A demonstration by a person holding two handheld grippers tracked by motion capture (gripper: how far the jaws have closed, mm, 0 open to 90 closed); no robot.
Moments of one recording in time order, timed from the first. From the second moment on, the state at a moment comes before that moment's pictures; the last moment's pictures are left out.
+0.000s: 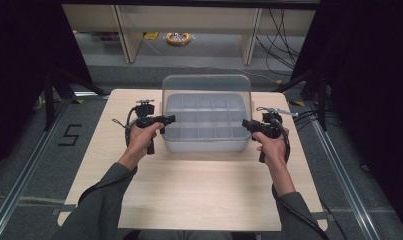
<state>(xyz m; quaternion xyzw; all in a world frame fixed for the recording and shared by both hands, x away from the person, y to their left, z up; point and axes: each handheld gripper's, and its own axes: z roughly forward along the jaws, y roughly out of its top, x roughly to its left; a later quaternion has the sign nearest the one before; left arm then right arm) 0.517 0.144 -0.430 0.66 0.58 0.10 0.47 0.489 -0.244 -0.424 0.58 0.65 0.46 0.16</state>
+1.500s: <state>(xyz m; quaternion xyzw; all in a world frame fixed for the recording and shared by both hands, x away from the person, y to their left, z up) 0.522 0.134 -0.447 0.66 0.58 0.15 0.45 0.505 -0.242 -0.442 0.62 0.63 0.45 0.13</state>
